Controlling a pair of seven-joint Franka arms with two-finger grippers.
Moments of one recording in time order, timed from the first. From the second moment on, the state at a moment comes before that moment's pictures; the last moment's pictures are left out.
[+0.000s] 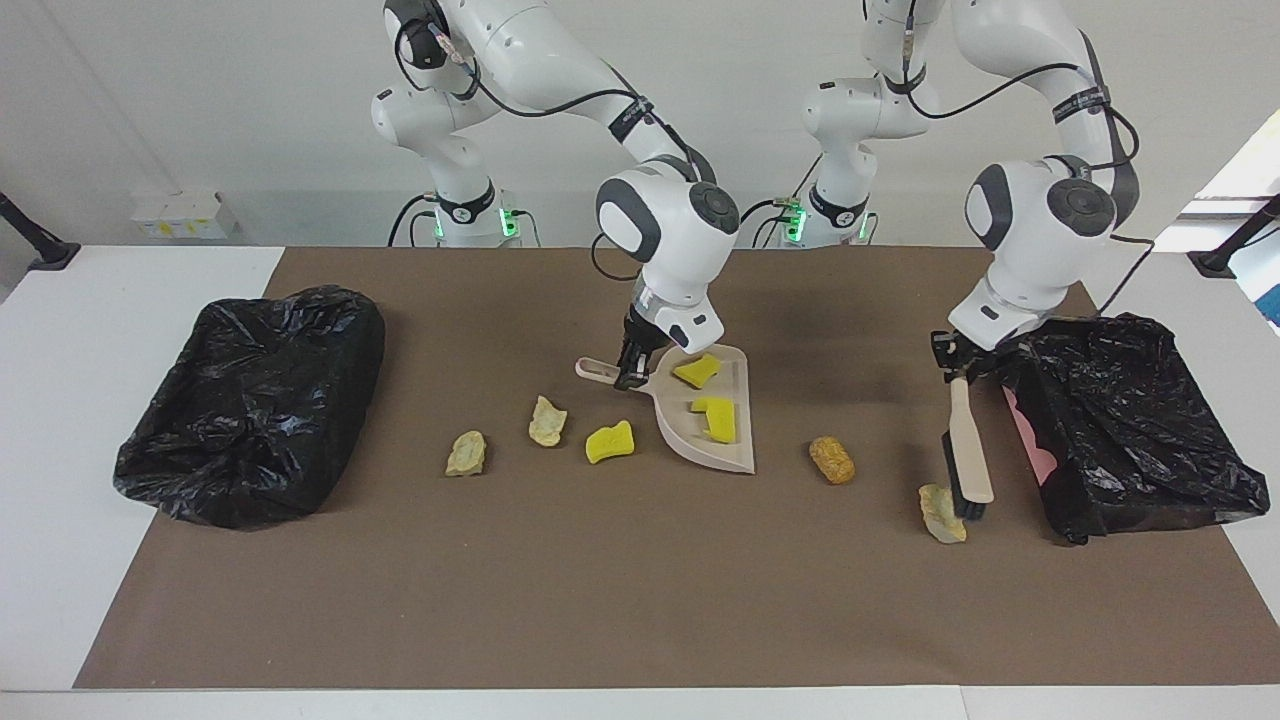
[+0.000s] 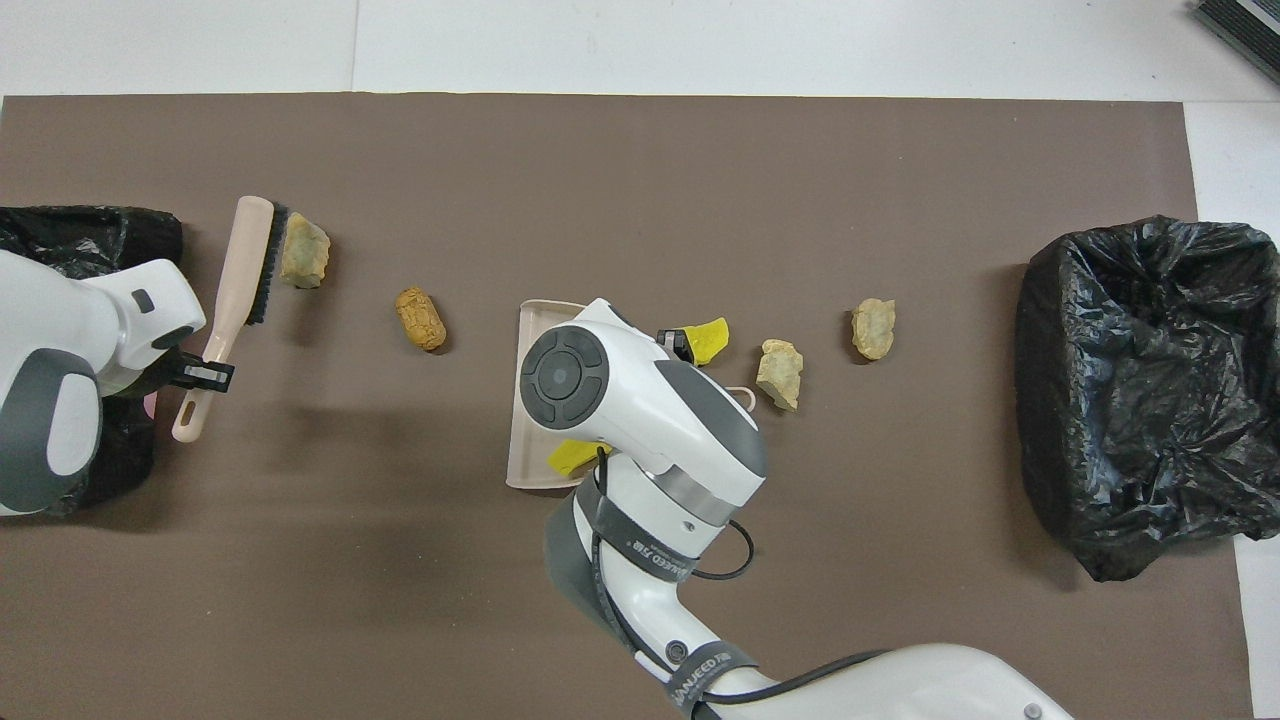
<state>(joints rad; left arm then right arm) 0.01 0.07 0.02 -2.06 0.12 2.14 0.28 0.58 0.43 0.11 -1.61 -0.35 1.85 -0.69</state>
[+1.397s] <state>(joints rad) -0.16 0.07 -0.02 -2.19 0.13 2.15 0.50 0.57 0.43 0.11 -1.62 -0.35 1.85 -0.68</state>
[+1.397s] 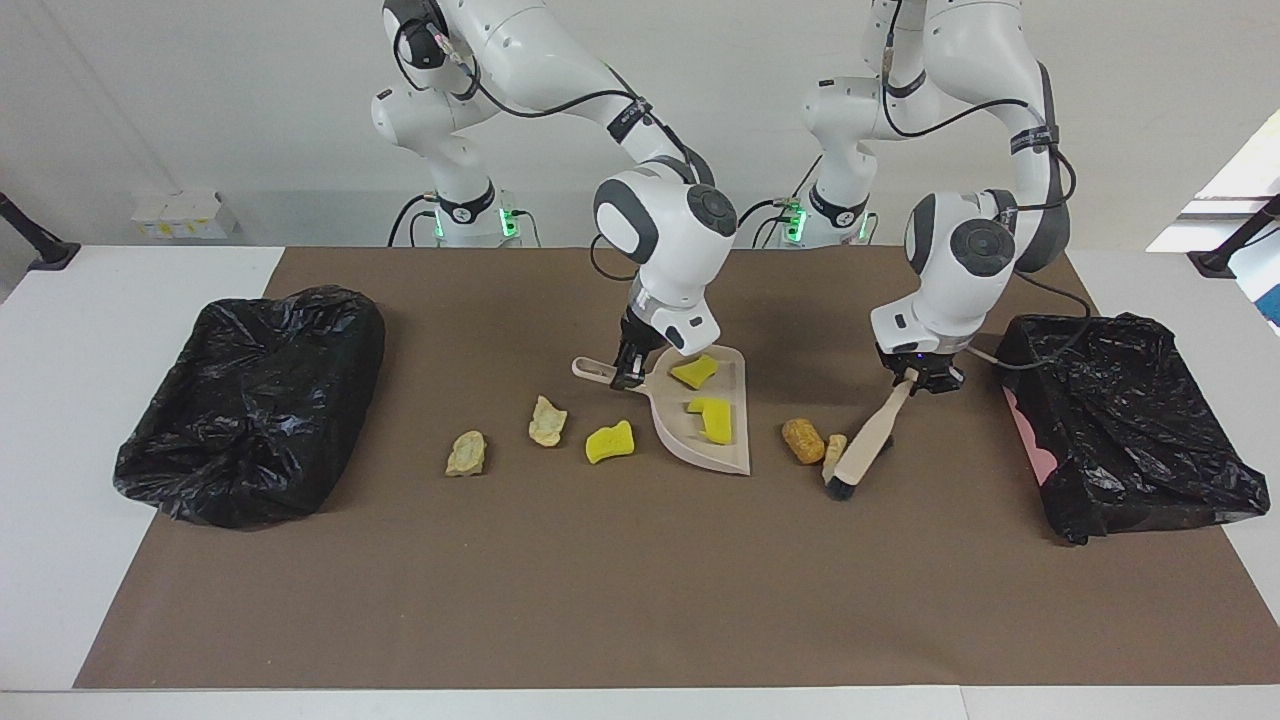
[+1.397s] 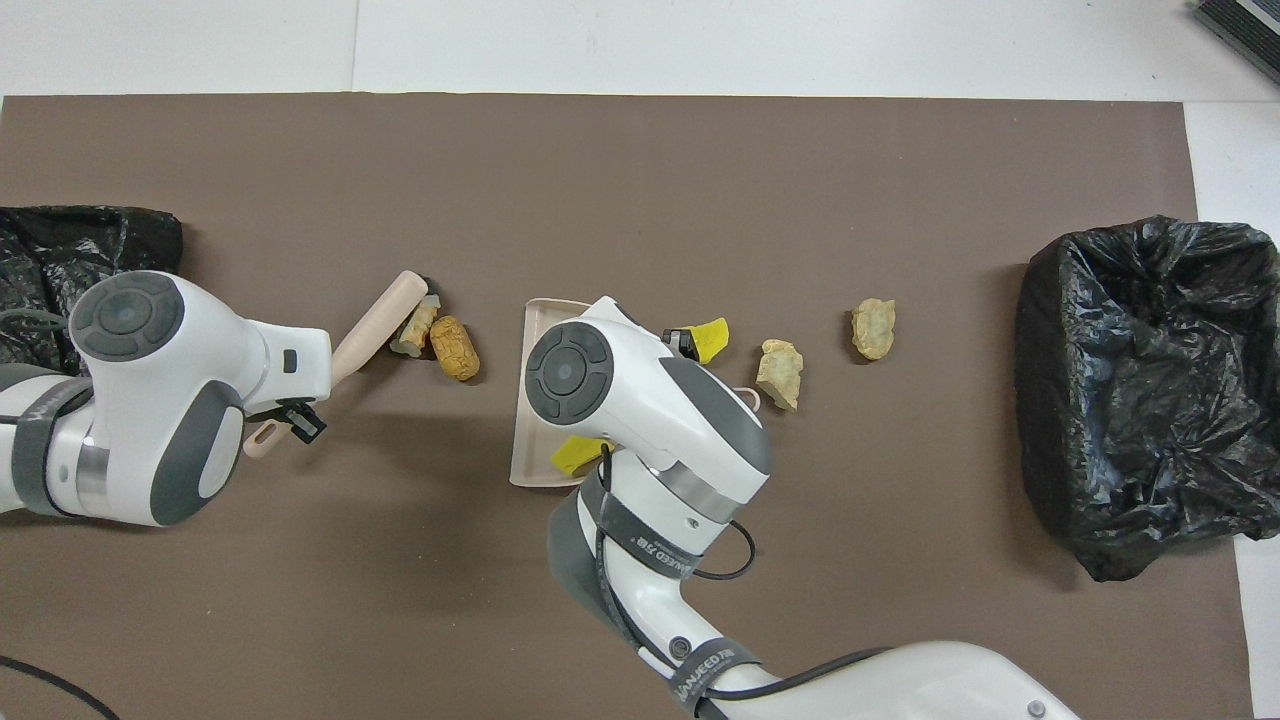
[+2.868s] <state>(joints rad) -0.52 -0.01 -0.01 -2.20 -0.11 2.02 -0.38 0.52 0.44 0.11 -1.65 -0.33 1.90 -0.72</state>
